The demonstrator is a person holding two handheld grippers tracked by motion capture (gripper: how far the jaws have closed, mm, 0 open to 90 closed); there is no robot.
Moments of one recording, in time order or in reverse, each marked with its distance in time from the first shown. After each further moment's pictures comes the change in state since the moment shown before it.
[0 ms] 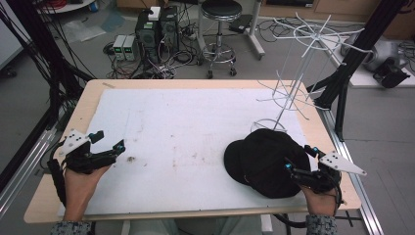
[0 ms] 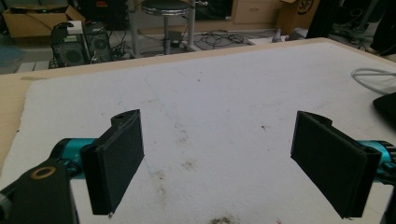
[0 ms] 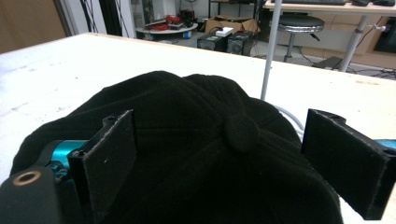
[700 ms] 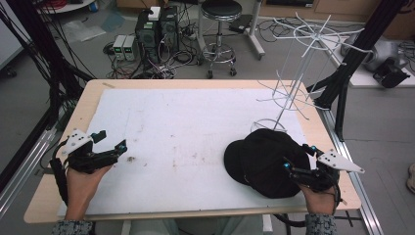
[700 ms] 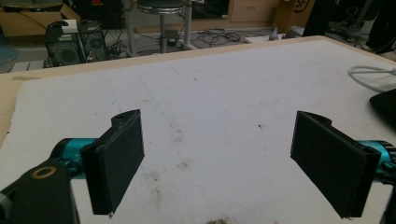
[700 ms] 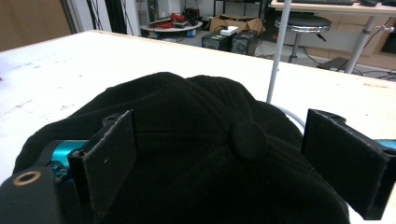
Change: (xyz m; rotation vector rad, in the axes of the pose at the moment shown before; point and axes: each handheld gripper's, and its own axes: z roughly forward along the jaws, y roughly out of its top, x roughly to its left) left arm -0.002 -0.001 0.004 0.006 -0.015 0.004; right arm 0.000 0.003 0.004 0.004 0.019 -0.014
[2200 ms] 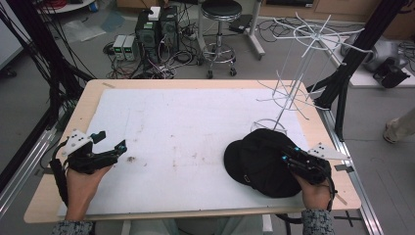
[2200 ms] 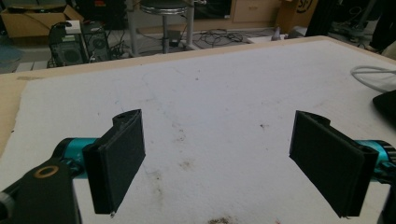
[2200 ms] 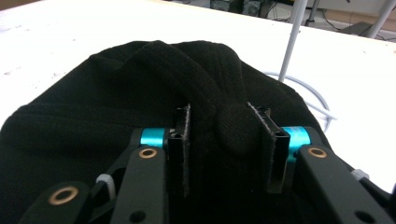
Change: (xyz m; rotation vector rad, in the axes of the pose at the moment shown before) left arm -0.001 -0.001 -0.001 -0.005 0.010 0.001; right arm -0.007 -0.001 0.023 0.150 0.034 -0.004
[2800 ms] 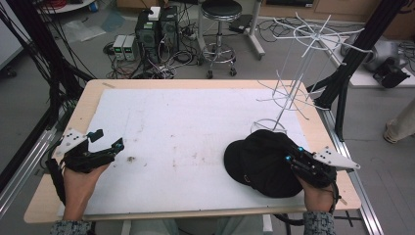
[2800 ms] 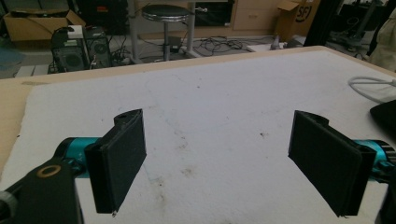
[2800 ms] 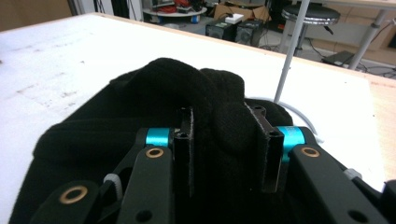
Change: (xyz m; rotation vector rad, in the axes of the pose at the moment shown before) left arm 0.003 0.005 -0.004 -0.029 0.001 -0.019; right arm 0.013 0.006 -0.021 -0.095 -0.022 -0.033
